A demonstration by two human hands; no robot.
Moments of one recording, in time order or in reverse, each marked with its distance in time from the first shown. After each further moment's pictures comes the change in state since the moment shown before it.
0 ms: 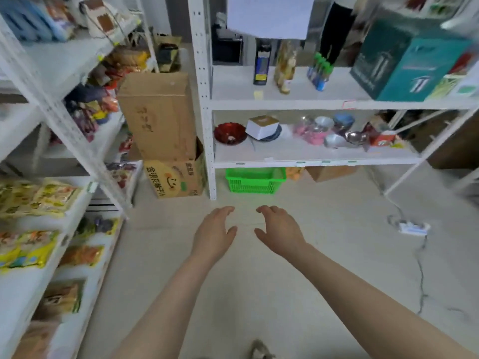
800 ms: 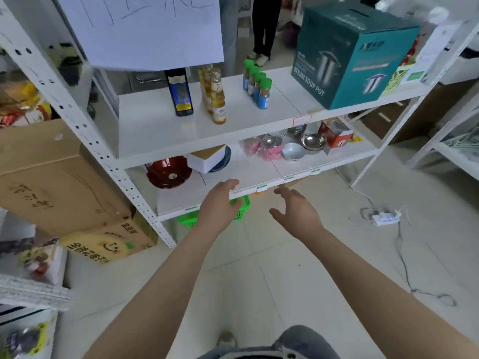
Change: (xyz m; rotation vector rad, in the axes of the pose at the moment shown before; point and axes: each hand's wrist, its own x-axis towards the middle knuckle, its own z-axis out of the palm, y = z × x) left_hand 0.396 0.133 0.076 -0.067 -0.144 0.241; right_hand 0.260 0.225 -0.108 0.209 0.215 0.368
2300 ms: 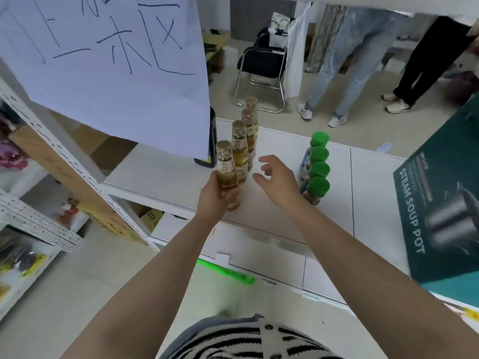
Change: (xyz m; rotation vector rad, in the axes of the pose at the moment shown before) left_hand 0.367 -0.024 0.016 -0.371 0.667 -0.548; right_hand 0.492 -0.058 -0.036 0.373 -0.318 -0.524
